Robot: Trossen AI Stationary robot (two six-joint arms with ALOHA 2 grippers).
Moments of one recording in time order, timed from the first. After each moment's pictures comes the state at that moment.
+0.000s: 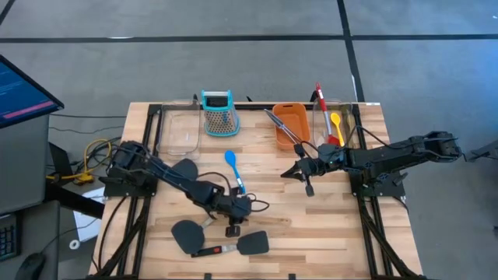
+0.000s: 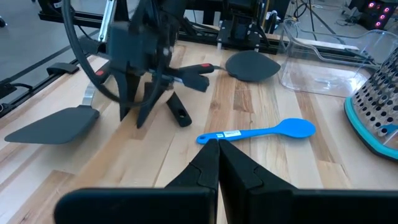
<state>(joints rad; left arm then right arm) -0.36 1.87 1.05 -0.09 -0.07 -0.33 0.00 1.12 0.39 0.40 -0.16 -0.14</state>
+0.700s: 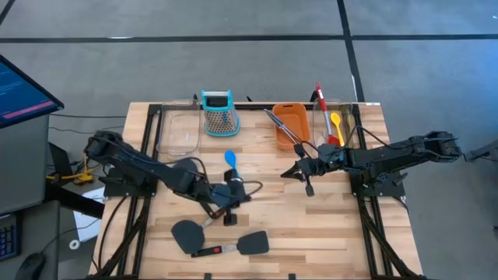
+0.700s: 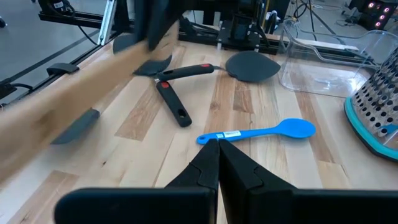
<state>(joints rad) -0.36 1.59 1.05 -0.12 -0.32 -0.24 0.00 1.12 0.39 0.40 -0.16 -0.14</state>
